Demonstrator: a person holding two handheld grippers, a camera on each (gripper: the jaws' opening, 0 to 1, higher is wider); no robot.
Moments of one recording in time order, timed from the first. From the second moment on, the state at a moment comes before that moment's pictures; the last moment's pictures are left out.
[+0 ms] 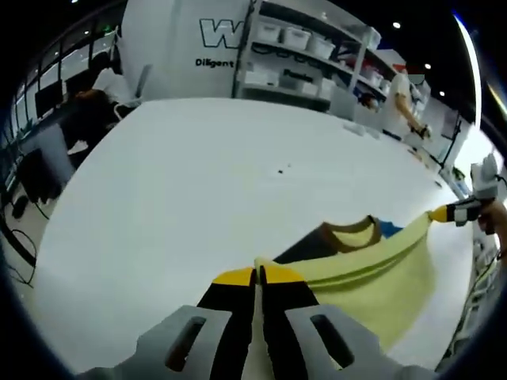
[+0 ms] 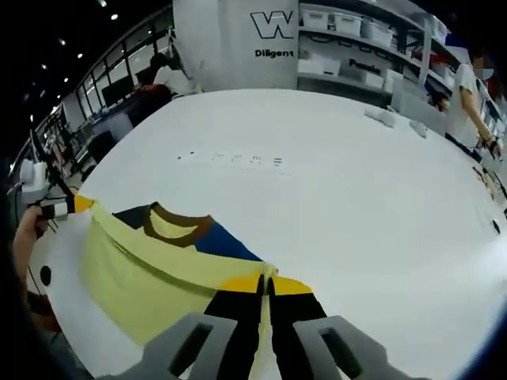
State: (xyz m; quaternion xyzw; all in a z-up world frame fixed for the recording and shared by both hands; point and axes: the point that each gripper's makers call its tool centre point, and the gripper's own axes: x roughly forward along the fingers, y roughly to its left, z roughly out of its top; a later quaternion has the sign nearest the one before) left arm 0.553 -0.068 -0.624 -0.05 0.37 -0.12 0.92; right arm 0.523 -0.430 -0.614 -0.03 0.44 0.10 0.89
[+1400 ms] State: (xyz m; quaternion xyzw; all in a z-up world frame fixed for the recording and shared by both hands) left arm 0.544 -0.104 -0.649 0.21 0.29 -0.28 0.89; right arm 0.520 -0.426 -0.662 -0.26 0.36 0.27 0.85
